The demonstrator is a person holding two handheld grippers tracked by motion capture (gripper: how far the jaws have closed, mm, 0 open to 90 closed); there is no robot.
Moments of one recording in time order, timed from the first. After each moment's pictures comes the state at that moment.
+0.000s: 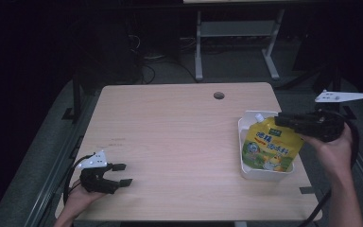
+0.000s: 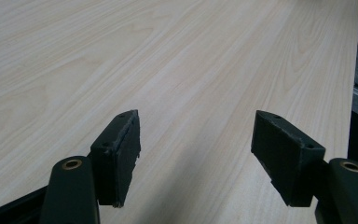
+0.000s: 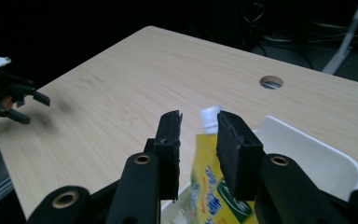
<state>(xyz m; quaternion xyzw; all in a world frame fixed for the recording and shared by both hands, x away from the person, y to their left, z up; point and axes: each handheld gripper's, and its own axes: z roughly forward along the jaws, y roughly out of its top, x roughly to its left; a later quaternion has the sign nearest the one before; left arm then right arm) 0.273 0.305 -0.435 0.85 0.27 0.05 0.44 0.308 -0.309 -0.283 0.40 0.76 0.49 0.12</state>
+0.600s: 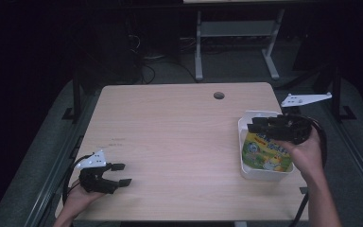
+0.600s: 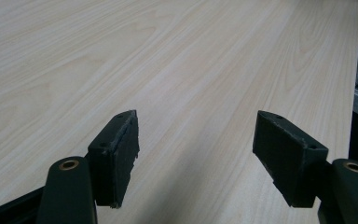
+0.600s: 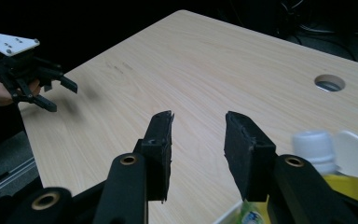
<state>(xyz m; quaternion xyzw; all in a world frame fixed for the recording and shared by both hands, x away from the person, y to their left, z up) 0.273 0.308 -0.434 0.85 0.28 0.05 0.44 0.316 -0.249 -0.295 0.36 0.79 0.49 0.08</state>
